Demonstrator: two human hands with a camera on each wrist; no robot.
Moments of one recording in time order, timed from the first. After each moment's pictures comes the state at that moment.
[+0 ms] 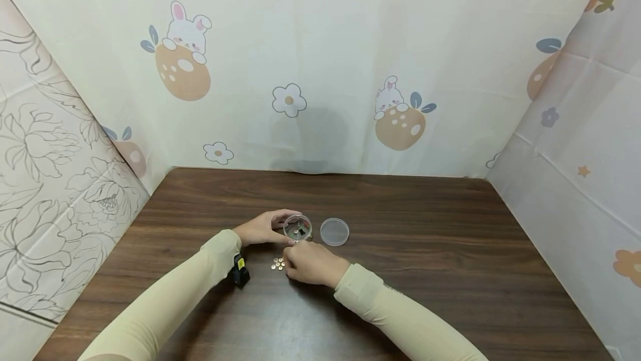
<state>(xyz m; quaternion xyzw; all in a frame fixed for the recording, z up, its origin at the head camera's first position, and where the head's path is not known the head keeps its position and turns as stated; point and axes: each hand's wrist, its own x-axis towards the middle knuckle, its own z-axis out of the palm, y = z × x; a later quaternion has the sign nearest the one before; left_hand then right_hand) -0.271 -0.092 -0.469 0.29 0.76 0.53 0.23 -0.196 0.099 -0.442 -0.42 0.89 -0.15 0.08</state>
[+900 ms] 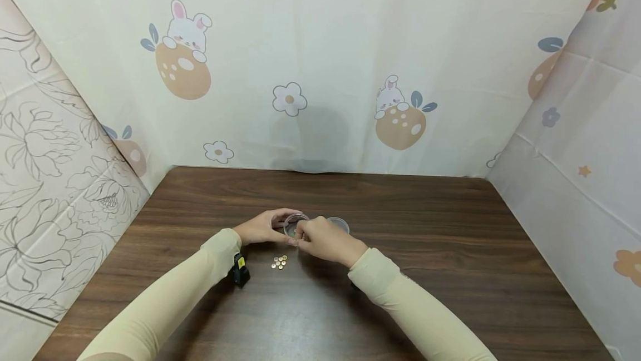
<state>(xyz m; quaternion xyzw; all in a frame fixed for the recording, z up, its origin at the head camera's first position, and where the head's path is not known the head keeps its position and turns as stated) -0.267 -0.094 -0.460 0.30 0.75 0.53 0.24 -0.222 0.125 -0.415 -0.39 0.89 -0.21 0.05</state>
